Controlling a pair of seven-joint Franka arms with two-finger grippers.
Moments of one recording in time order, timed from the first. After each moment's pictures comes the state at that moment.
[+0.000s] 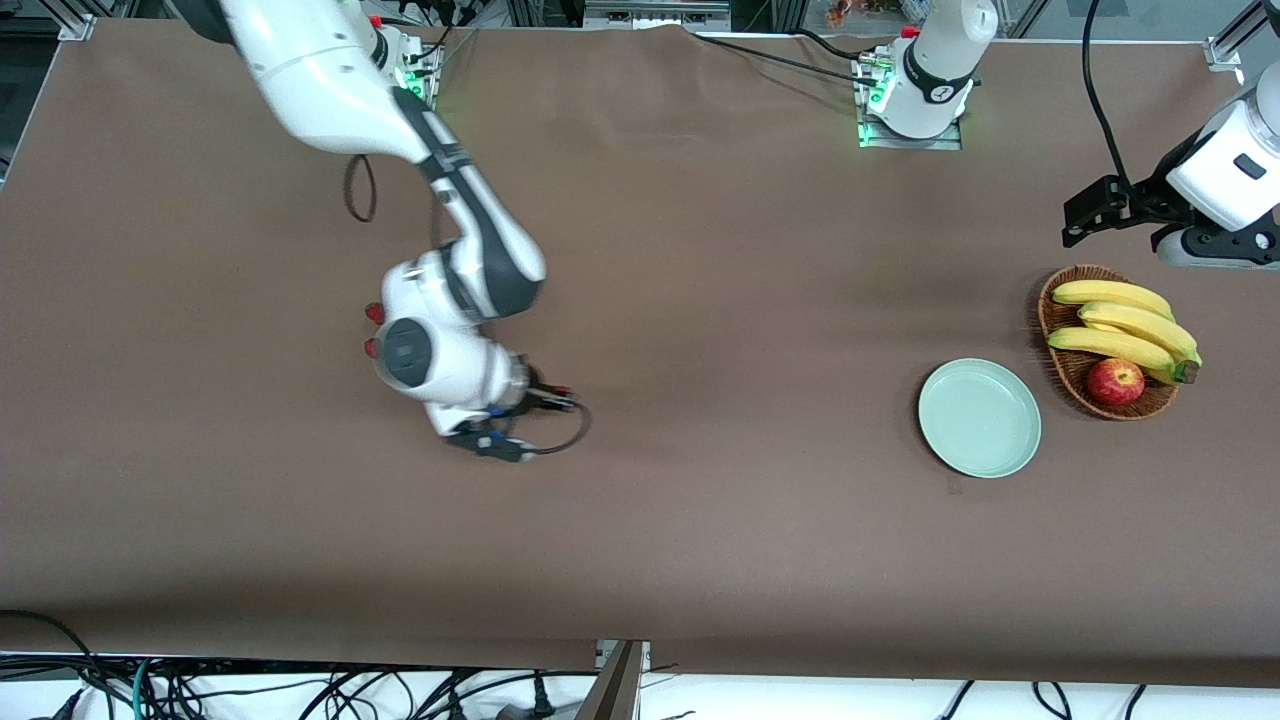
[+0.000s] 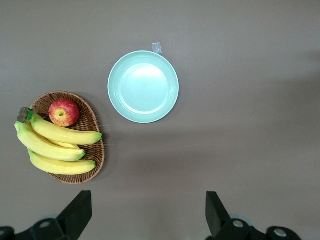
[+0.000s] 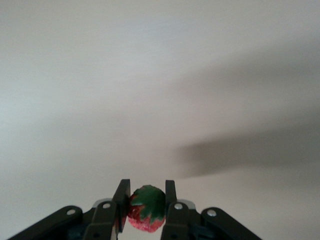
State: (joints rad) left arm -0.01 -0.03 -0.03 -1.65 0.01 1.56 0.01; right arm 0.52 0.81 0.03 -1.36 0.37 2.27 0.64
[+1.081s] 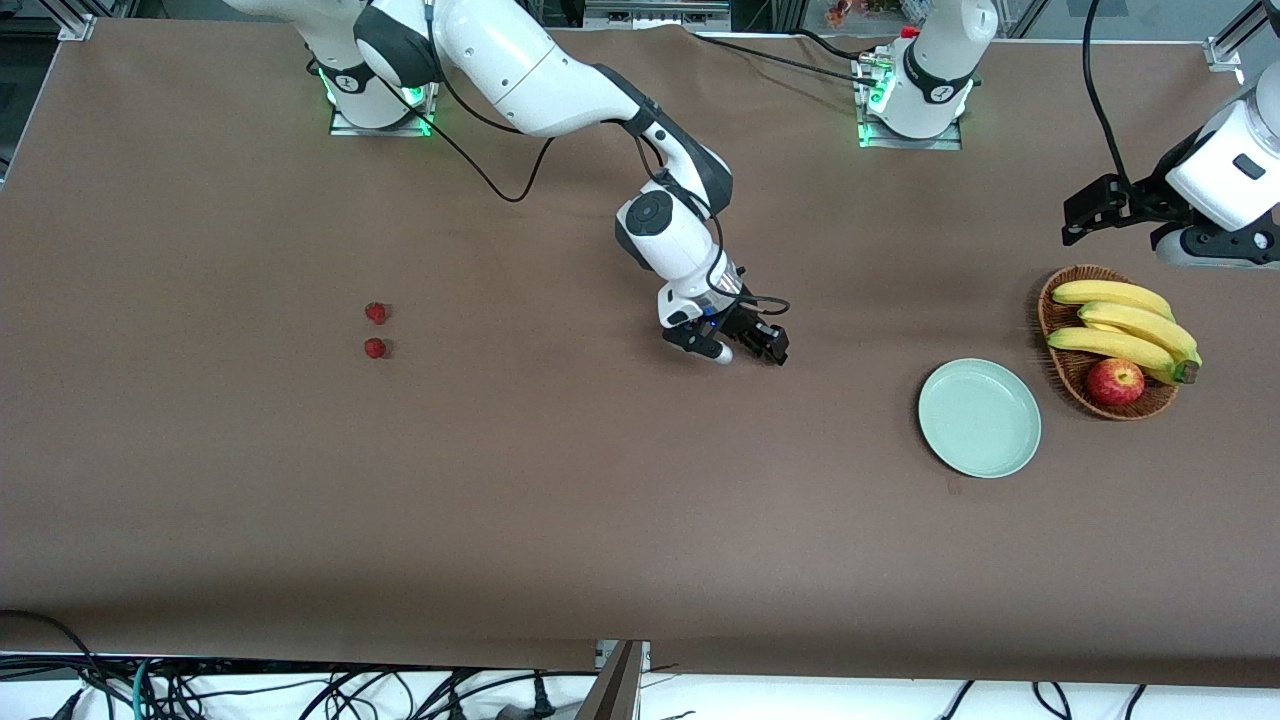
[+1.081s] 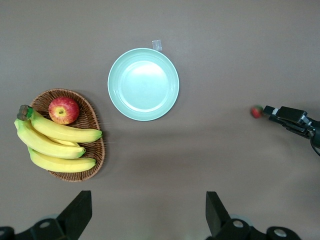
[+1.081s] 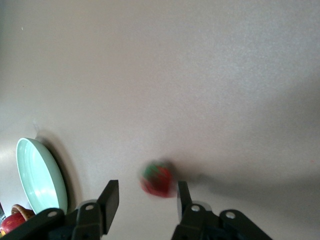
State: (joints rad) left arm -0.01 -0.03 -0.03 -1.65 0.01 1.55 0.01; right arm 0.94 1.13 0.01 -1.10 0.38 2.89 1.20
